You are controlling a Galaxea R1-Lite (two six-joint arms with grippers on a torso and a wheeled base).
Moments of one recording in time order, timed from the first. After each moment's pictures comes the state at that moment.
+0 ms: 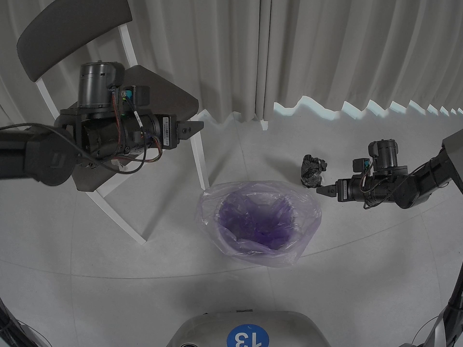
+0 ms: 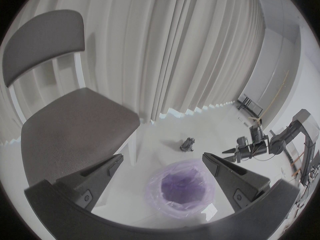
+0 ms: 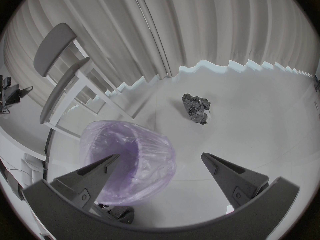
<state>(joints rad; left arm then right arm) -0.42 1.72 -1.23 -0.30 -0.08 -0.06 0.14 2.08 -1.09 -0.39 0.24 0.11</state>
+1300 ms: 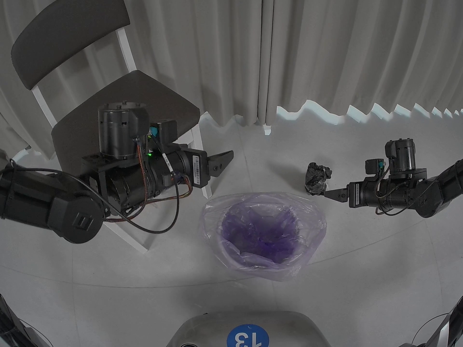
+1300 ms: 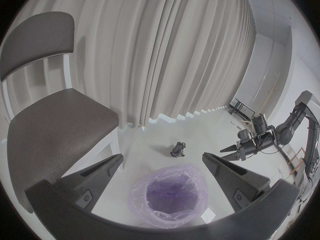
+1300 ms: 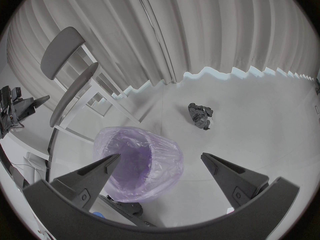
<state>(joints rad) -0.55 1.78 -1.00 -0.55 -0.01 -0.07 0.17 1.92 -0.93 -0.41 0.24 0.11</state>
